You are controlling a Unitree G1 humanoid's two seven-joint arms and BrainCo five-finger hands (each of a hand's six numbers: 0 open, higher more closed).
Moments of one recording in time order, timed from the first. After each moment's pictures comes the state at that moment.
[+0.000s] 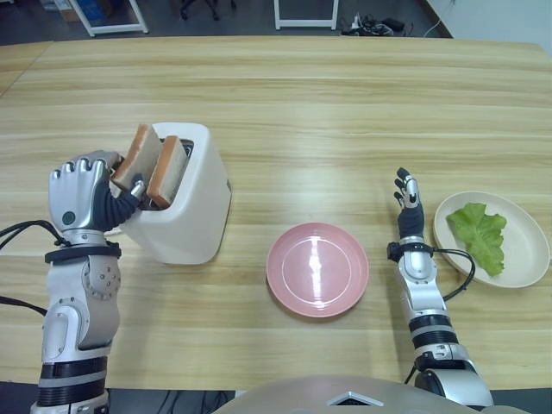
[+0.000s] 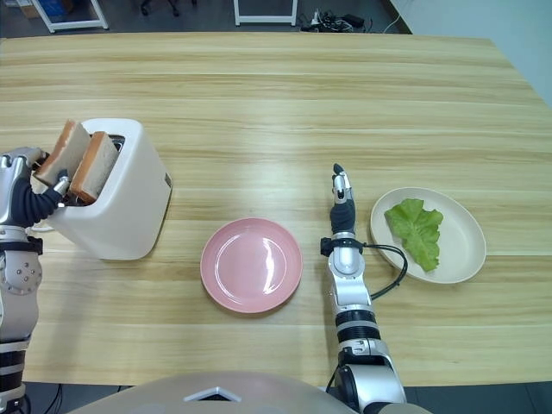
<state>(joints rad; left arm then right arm) 0.10 0.65 0.25 -0.27 0.88 0.00 0.33 -0.19 -0.06 -0.06 0.43 -0.10 -0.28 -0.14</state>
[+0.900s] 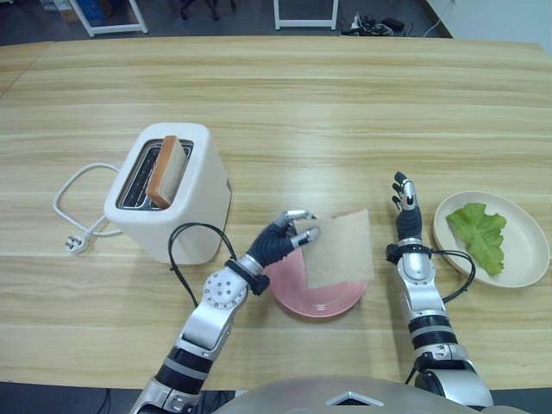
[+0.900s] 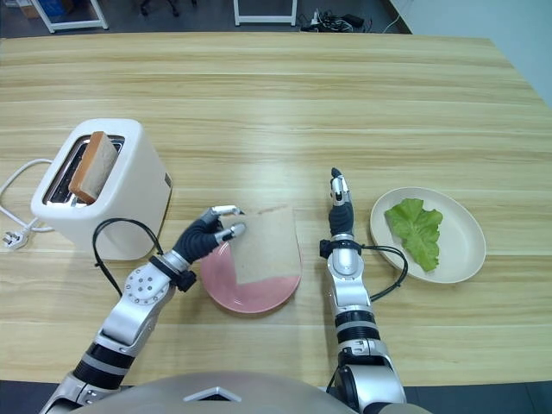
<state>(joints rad) 0.04 0.32 -0.37 -0.14 -0.08 -0.08 -0.29 -0.19 -0.06 -0.05 0.44 -0.10 -0.27 -0.13</state>
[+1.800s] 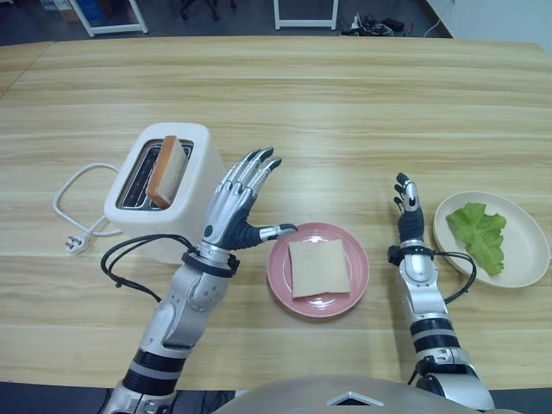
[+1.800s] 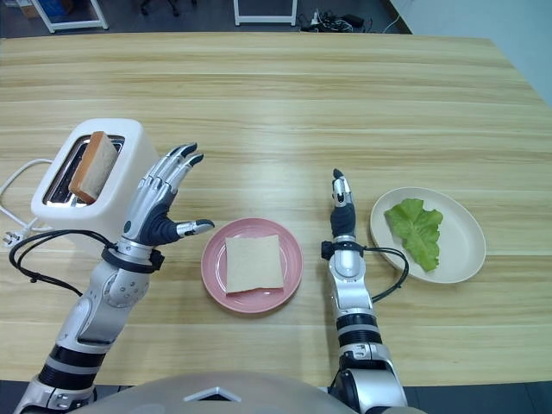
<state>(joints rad) 0.06 0.36 -0.18 -0.29 0.52 -0.28 0.20 -0.14 -0.10 -0.05 0.31 -0.17 -0.26 -0.17</state>
